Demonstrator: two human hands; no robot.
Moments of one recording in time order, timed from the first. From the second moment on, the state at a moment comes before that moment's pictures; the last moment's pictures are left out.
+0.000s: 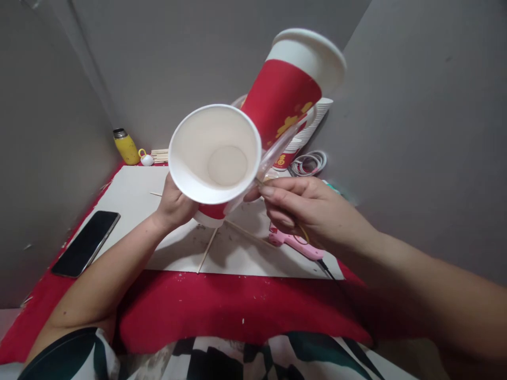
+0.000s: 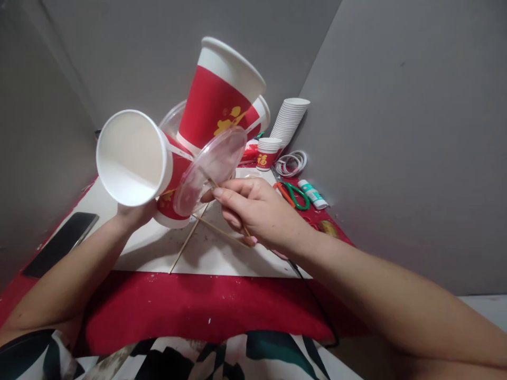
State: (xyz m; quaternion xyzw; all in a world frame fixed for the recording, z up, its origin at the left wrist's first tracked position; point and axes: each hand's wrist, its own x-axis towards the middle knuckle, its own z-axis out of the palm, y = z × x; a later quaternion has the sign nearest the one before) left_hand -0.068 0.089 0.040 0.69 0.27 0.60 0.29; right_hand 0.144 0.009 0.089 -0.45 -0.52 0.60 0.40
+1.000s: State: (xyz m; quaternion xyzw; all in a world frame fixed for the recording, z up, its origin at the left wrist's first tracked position) left_hand -0.068 0.104 0.035 0.67 0.25 0.61 0.33; right_hand 0.152 0.015 0.087 -0.45 -0.45 0.67 0.38
